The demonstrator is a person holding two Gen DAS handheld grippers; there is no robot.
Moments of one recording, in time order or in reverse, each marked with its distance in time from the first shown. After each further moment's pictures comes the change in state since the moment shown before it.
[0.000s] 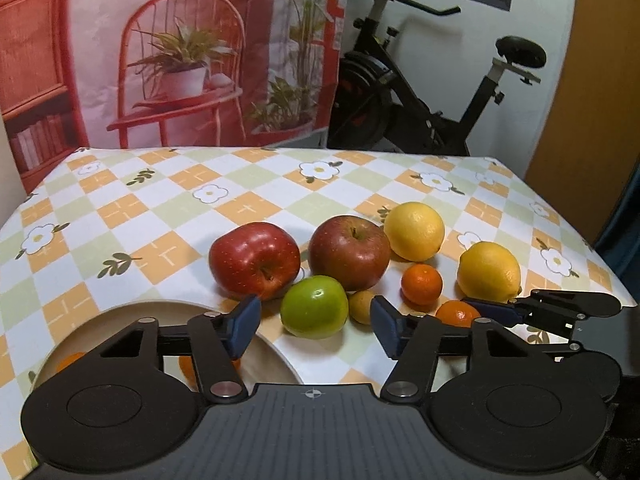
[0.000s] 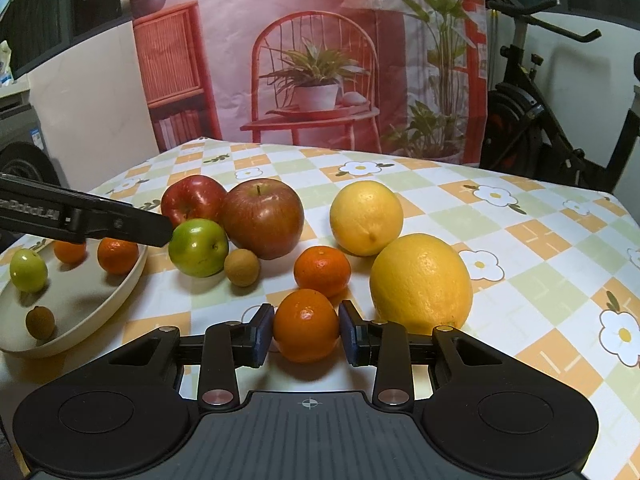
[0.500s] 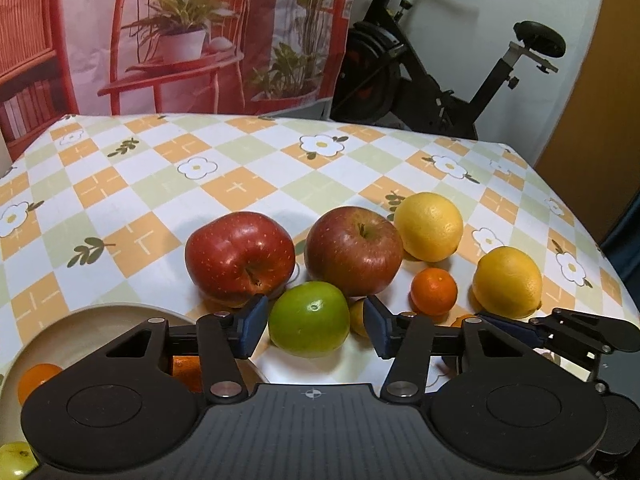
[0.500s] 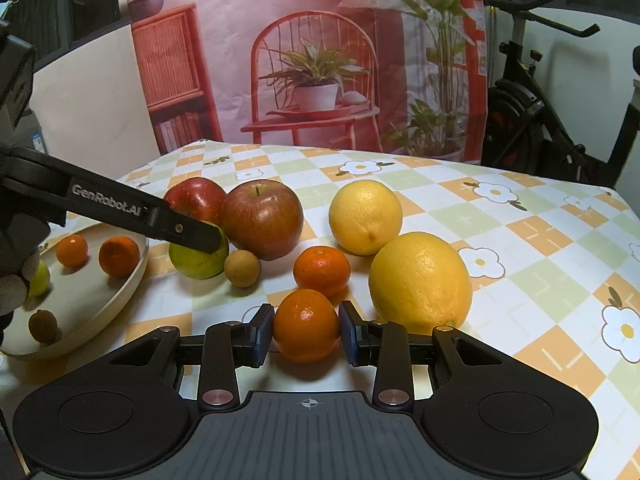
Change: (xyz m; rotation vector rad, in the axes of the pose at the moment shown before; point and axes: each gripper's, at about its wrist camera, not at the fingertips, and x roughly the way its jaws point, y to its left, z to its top) left arm 0.040 0.005 0.013 -0.057 0.102 -0.012; right arm 0.001 0.000 0.000 0.011 0.000 0.007
